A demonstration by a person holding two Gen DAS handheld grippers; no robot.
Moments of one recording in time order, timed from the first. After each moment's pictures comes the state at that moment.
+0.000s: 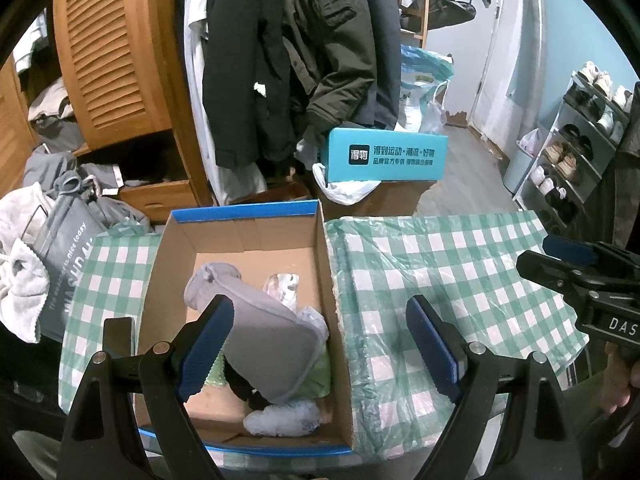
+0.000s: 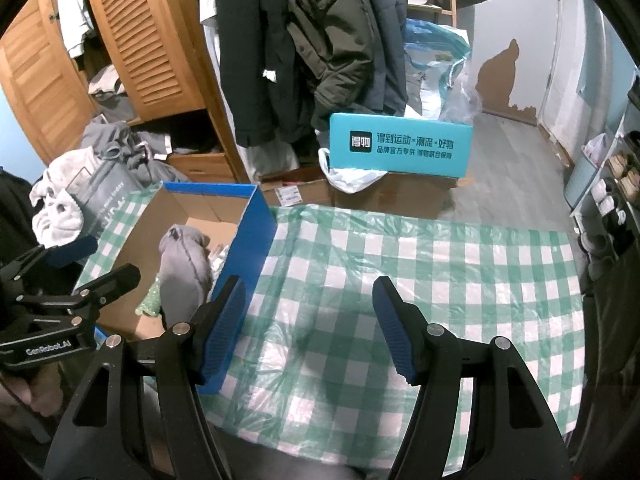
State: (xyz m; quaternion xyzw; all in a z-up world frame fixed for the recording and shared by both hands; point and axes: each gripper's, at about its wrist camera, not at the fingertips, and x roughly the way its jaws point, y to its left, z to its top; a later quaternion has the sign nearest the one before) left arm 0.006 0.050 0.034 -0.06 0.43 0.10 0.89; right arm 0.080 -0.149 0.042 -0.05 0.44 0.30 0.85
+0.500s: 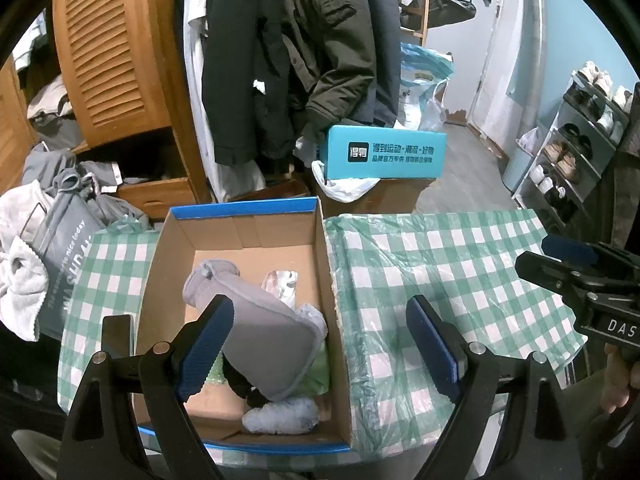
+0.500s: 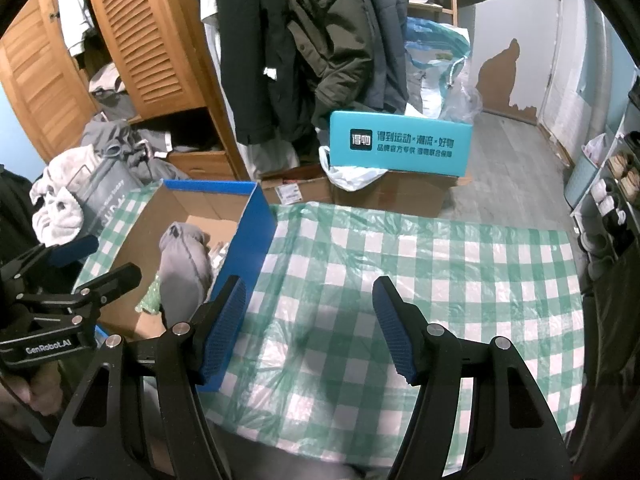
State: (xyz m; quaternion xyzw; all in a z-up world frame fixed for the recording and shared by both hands) left arm 0.004 0.049 0.030 -0.07 0.43 0.10 0.90; right arm 0.079 -0.150 0.042 -0.05 0.44 0.30 0.85
